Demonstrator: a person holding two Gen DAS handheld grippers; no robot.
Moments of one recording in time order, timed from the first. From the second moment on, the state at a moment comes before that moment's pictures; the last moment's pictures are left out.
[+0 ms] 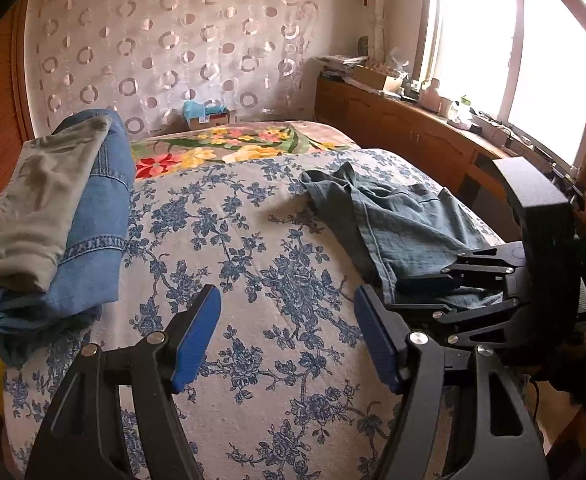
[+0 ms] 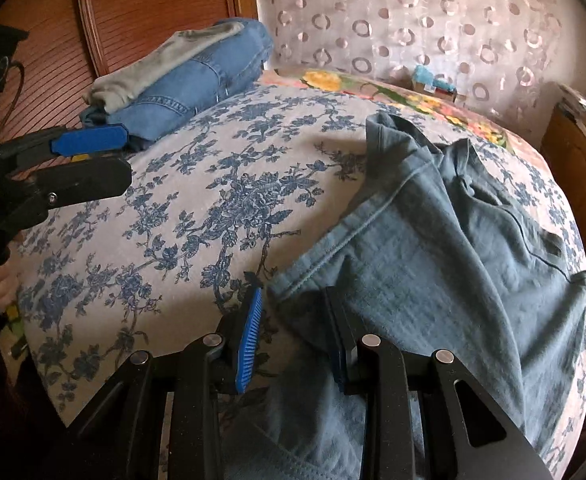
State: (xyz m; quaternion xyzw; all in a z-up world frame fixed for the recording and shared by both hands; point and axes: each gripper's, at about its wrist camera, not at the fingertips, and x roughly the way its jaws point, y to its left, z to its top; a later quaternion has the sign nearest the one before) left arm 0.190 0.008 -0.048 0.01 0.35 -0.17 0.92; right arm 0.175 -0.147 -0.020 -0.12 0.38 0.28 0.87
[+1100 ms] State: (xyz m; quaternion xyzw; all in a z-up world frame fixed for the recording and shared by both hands) left arm 0.226 -0.056 -0.046 0.05 0.36 -0.21 0.91; right arm 0.224 -0.269 0.021 -0.05 0.34 0.19 0.92
